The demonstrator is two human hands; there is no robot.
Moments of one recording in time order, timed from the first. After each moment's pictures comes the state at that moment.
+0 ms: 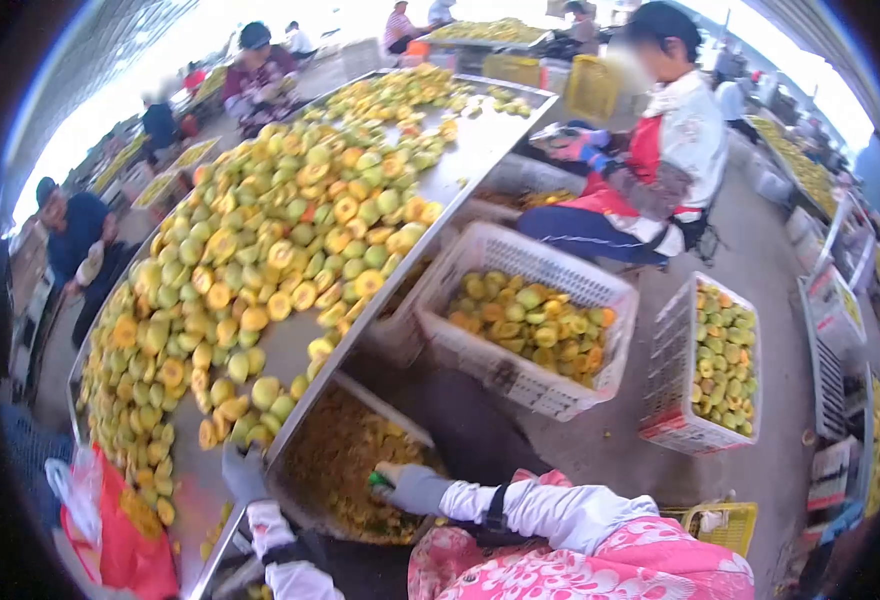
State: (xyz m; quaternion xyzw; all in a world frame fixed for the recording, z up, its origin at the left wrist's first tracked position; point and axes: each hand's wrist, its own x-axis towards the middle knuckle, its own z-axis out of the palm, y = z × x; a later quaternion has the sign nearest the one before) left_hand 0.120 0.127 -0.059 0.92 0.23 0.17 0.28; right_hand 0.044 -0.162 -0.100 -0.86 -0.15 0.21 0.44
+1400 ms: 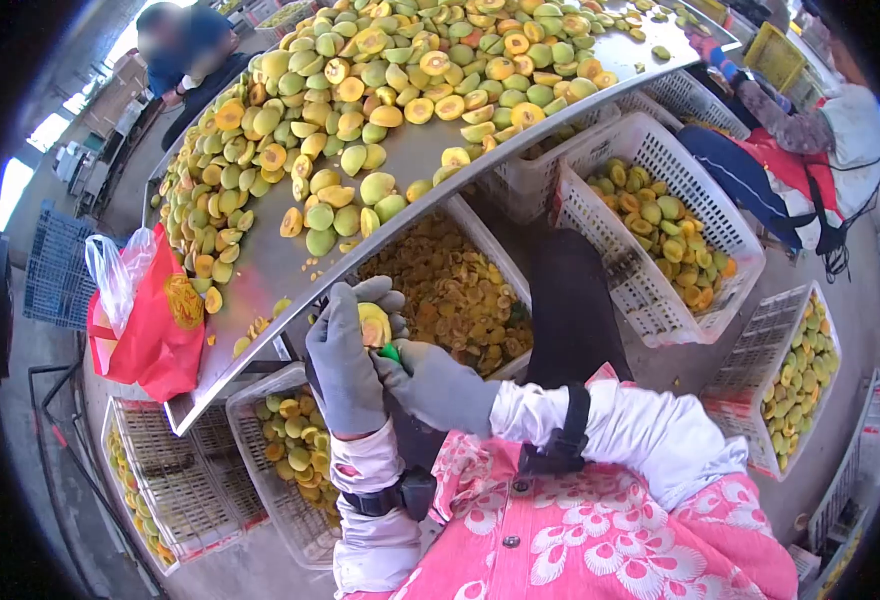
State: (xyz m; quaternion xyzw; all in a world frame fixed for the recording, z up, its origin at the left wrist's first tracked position) left_hand -0.007 0.007 0.057 0.56 0.24 0.08 0.79; right_hand -0.008 -0.100 0.020 -0.68 -0.11 0.38 0.61
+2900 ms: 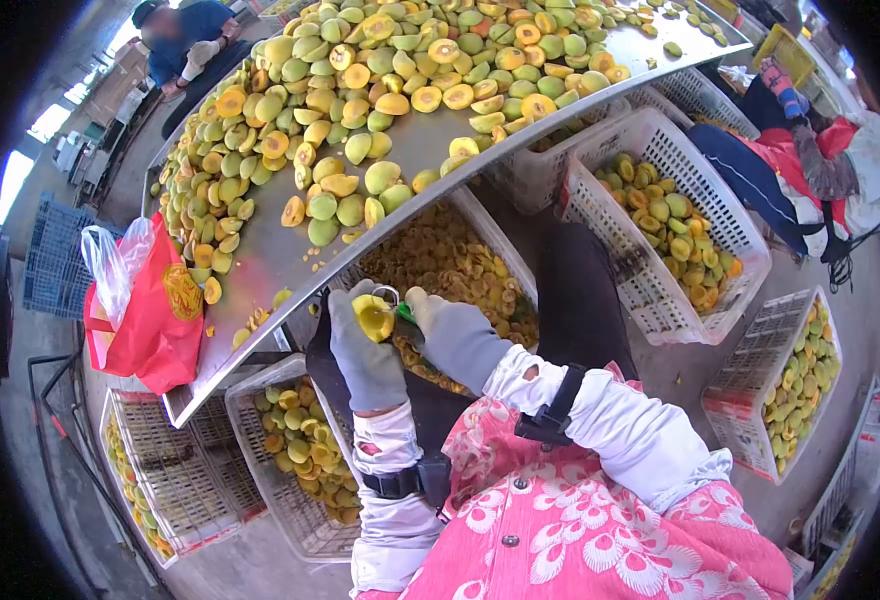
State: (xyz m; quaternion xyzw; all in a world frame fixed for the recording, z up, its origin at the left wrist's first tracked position) left_hand -0.003 0.022 -0.025 0.56 0.22 0.24 0.76; right_hand 0.037 -0.097 -0.047 -0.88 -0.29 0.07 0.37
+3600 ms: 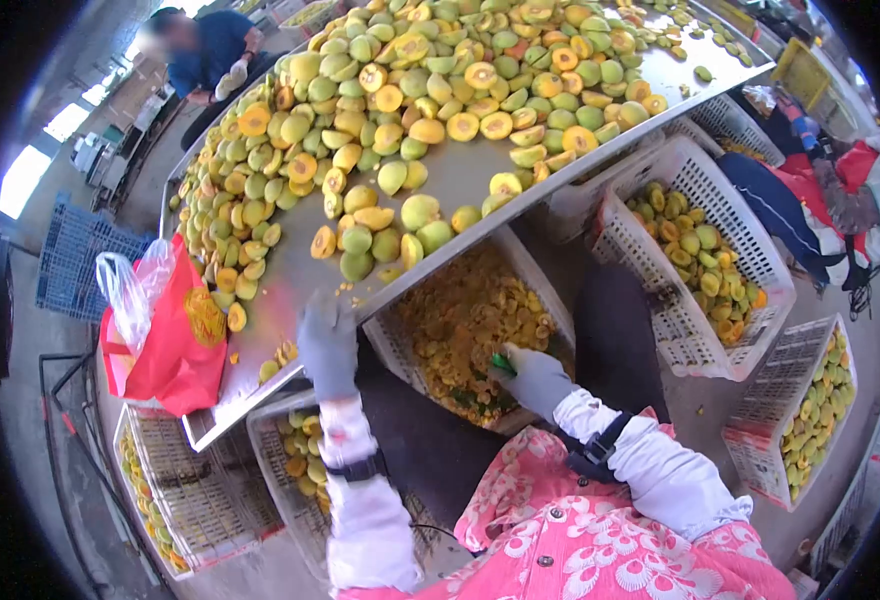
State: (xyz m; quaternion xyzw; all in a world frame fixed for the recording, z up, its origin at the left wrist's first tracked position) left_hand 0.047 0.159 -0.046 0.94 0.12 0.29 0.14; right_hand 0.047 -0.141 -0.112 -0.89 -0.18 0.23 0.34
